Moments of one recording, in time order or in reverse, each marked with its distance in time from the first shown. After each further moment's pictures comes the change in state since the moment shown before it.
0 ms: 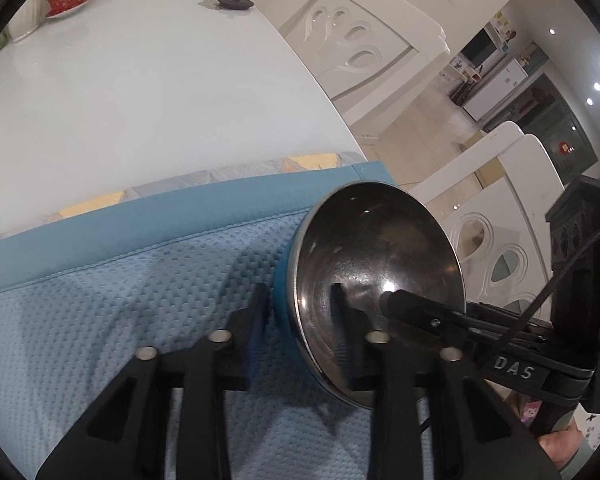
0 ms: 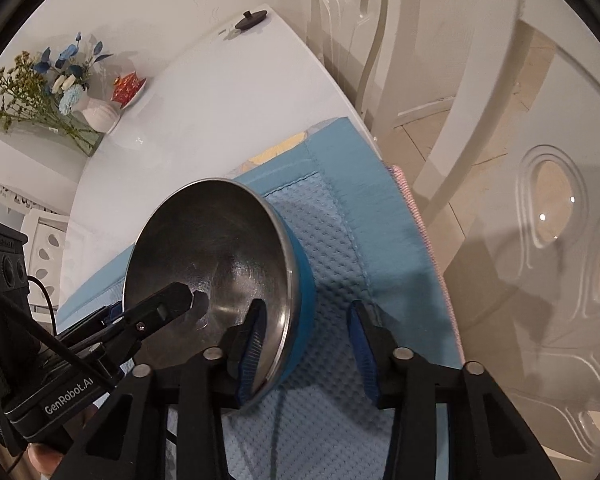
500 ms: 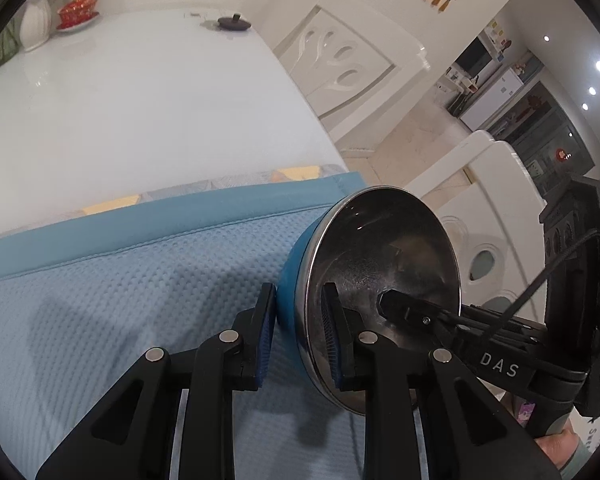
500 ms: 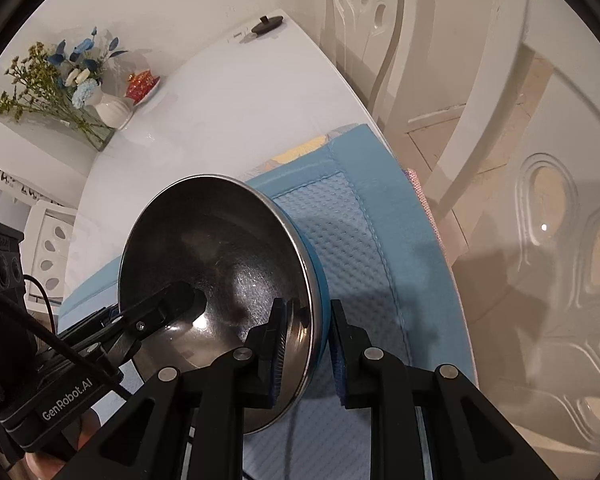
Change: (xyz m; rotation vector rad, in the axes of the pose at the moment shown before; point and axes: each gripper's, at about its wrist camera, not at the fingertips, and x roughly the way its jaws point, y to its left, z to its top) left arm -0.042 -0.017 -0.012 -0.003 -0.060 0.000; right arm -0.029 0.017 -0.015 -0.024 -0.036 0.003
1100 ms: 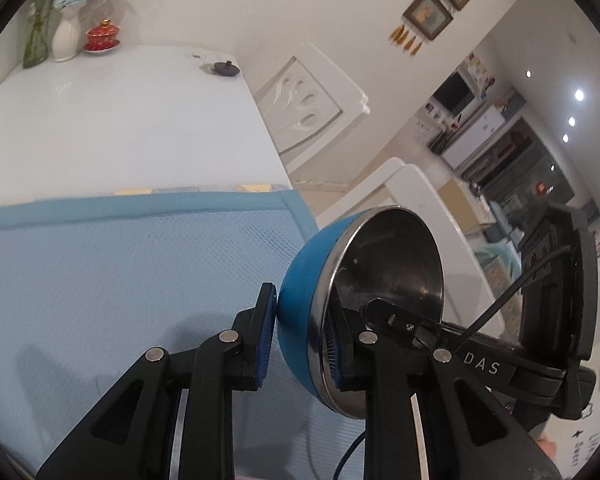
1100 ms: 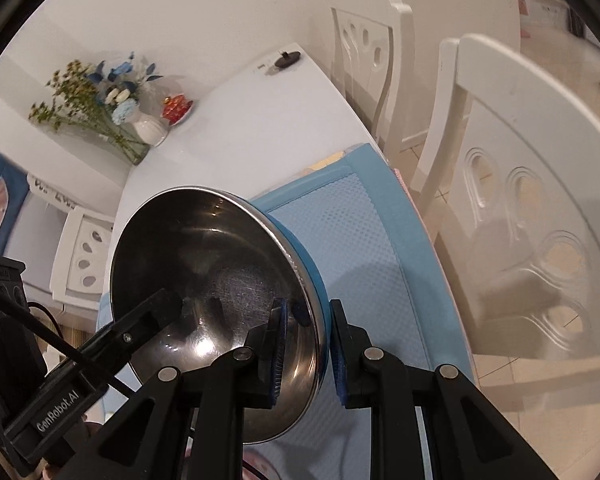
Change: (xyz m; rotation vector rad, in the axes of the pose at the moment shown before) left arm -0.110 -0.047 -0.052 -0.063 -0.141 -0.069; right arm -0.106 0.031 -0.058 0.009 -0.084 0.046
